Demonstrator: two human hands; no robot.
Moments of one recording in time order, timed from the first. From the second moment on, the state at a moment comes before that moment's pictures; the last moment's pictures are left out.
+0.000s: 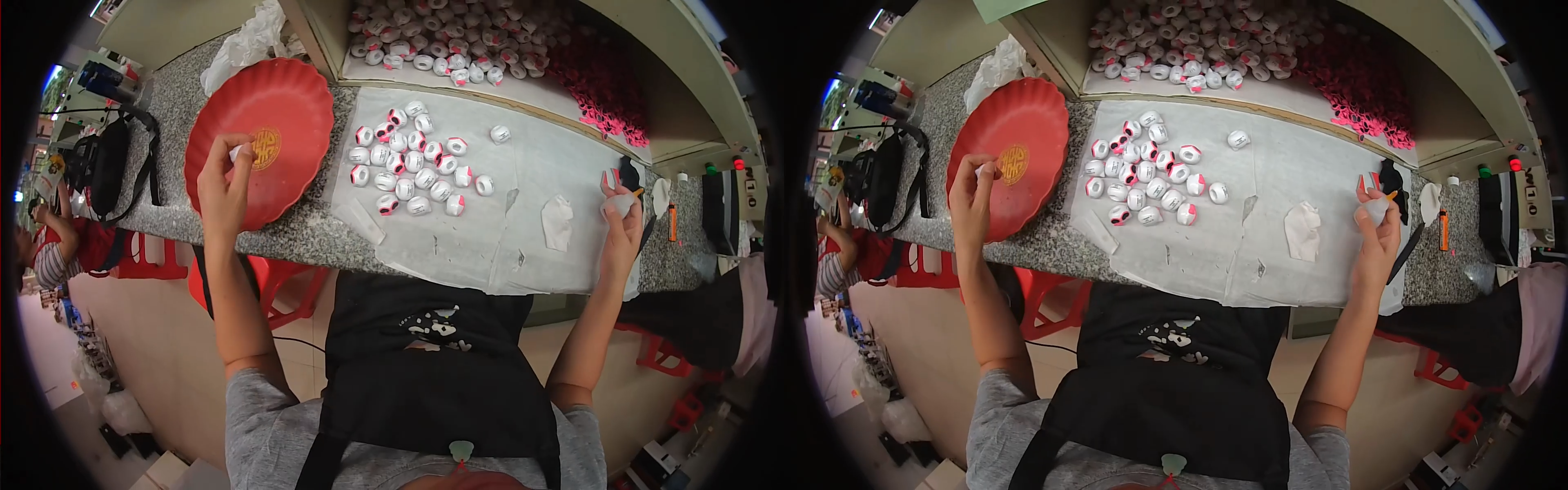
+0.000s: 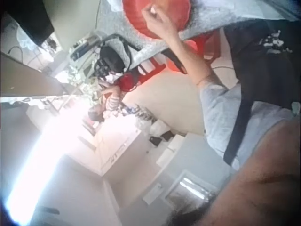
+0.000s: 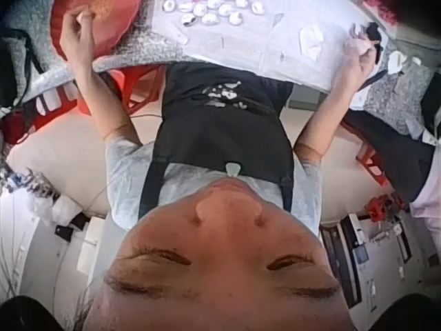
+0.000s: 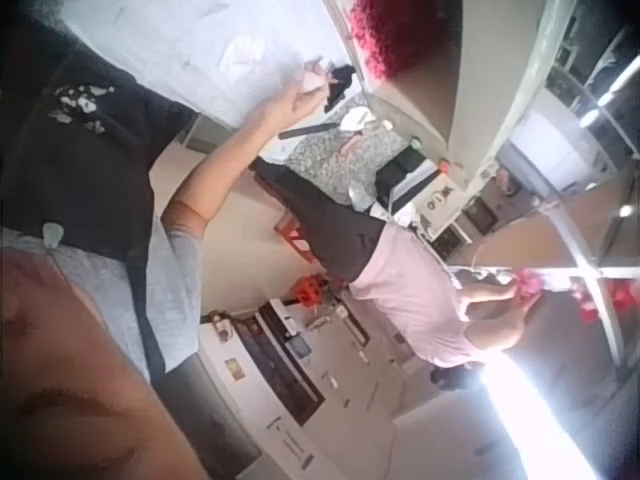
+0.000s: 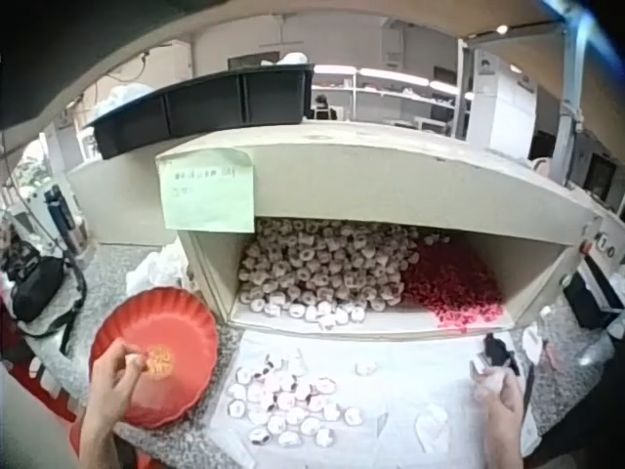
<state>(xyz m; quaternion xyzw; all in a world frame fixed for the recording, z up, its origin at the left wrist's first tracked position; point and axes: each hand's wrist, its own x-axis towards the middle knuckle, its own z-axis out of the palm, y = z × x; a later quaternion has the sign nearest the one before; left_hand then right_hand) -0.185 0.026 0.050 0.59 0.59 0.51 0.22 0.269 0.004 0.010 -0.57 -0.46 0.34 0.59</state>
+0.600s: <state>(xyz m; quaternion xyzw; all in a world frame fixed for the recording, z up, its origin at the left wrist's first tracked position) -0.340 0.005 0.015 0.46 0.67 0.47 0.36 0.141 0.058 0.023 -0.45 -0.79 0.14 0.39</state>
